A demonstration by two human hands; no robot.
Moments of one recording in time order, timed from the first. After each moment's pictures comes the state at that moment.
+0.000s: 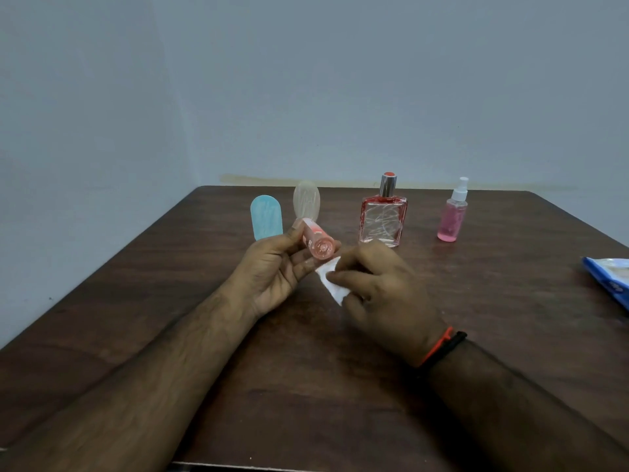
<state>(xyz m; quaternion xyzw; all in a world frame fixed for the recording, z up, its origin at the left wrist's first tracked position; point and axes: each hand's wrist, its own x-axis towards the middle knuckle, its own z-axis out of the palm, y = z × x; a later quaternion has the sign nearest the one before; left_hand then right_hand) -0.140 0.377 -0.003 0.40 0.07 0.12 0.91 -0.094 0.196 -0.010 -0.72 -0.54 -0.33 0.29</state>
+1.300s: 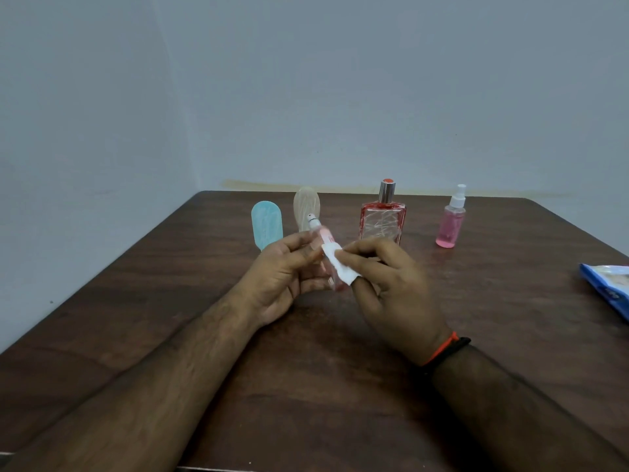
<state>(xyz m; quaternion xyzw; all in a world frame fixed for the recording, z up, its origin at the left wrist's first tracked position) -0.142 0.372 -0.008 0.55 0.04 0.11 0.83 -0.088 0.195 -0.011 -0.72 -0.49 -0.30 0.38</state>
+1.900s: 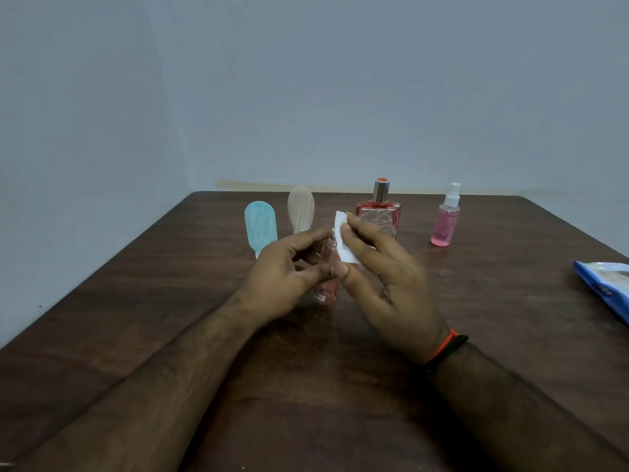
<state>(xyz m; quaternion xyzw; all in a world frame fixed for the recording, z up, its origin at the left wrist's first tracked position) -0.147 0.369 -0.007 0.81 -0.01 0.21 0.54 -0.089 0.194 -0.007 -0.69 -0.49 -0.22 0.49</state>
